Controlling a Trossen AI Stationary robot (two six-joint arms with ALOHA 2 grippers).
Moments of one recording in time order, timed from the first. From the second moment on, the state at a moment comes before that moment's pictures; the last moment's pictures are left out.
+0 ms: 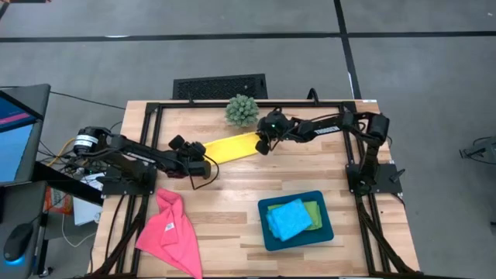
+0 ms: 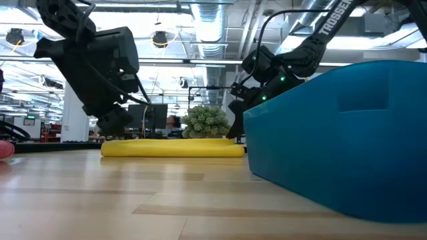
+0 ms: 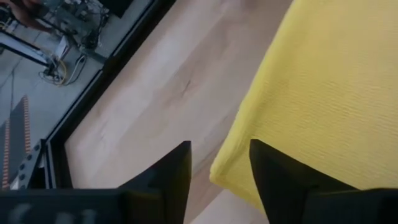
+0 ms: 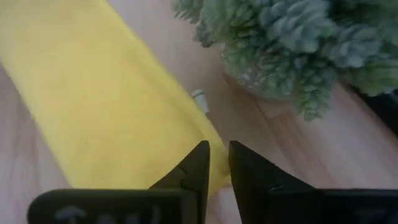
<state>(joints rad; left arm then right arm) -0.02 1.44 0.57 -0.47 -0.88 -0.60 -0.39 1.87 0.96 0.18 0.05 -0.07</state>
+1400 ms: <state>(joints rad) -0.16 1.61 0.55 -0.15 -0.60 -0.81 -0.21 1.87 0.92 -0.08 0.07 0.16</state>
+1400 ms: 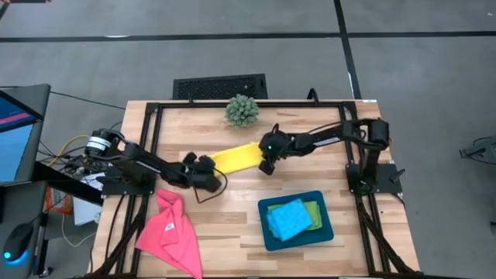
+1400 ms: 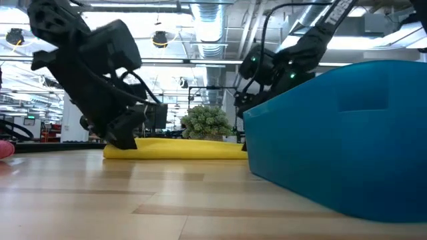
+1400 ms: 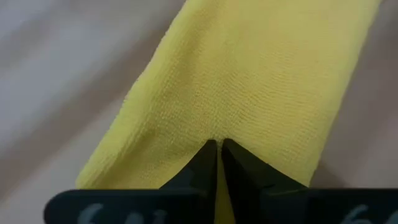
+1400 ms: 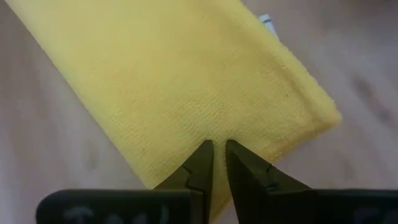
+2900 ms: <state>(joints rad) -0.24 1.62 0.54 0.13 -0.66 -0.78 -0.09 1.83 0.84 0.06 0.21 0.14</state>
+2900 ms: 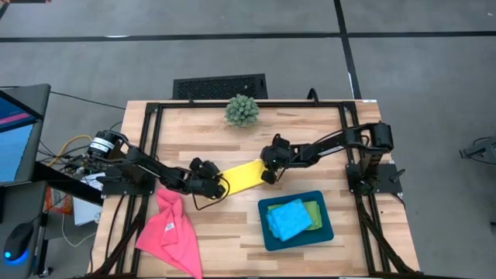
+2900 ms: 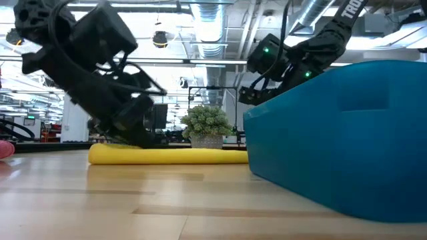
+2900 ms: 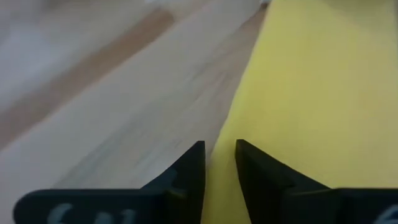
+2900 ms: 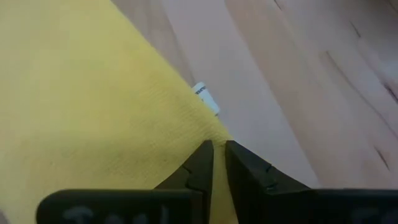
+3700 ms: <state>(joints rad) -0.13 1.59 0.67 0.24 -0.50 -0.40 -0.02 1.74 0.83 0.04 0.21 0.10</state>
